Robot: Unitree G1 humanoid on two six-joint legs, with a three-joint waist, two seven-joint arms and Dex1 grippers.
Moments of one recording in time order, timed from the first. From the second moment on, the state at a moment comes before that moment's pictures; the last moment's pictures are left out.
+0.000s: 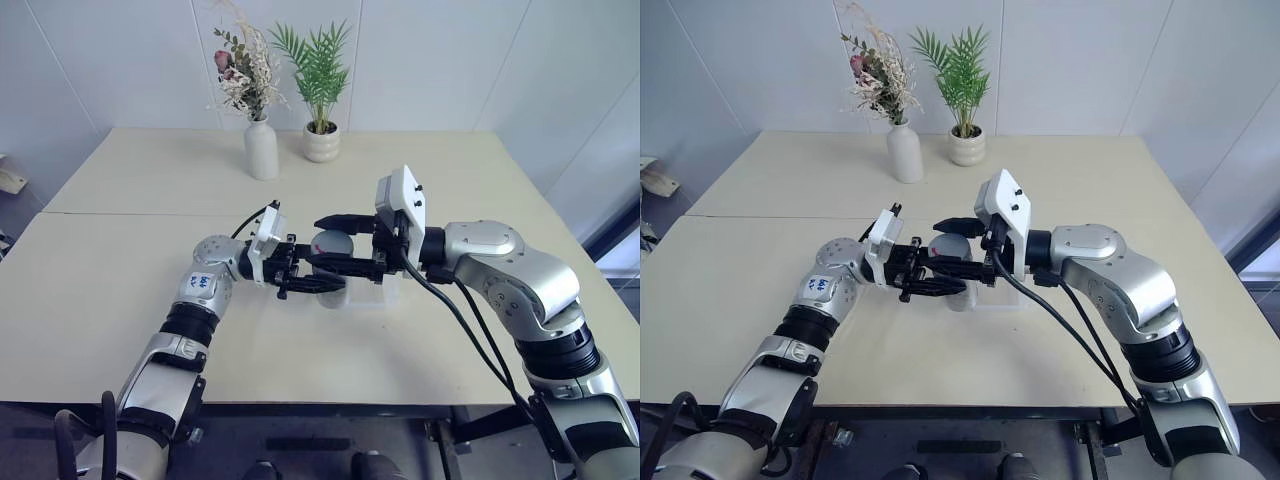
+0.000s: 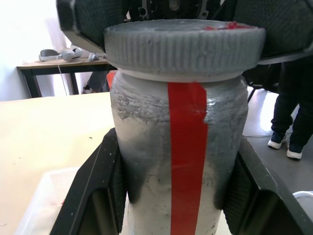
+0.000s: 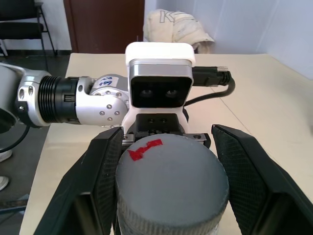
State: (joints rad) left arm -0.93 0.35 -0.13 0.64 -0.48 -0.03 -1.47; right arm -0.83 -0.56 0.17 -0.29 0.65 0.68 0.77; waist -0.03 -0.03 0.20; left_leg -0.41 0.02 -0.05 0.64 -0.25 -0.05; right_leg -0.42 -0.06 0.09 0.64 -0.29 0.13
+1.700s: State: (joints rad) left arm -0.94 0.33 -0.13 0.76 -0.37 -0.05 -1.50; right arm -0.87 -0.64 -0.03 -0.30 0.64 0.66 0.74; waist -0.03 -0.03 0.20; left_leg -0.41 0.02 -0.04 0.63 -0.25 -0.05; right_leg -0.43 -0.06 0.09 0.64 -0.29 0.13
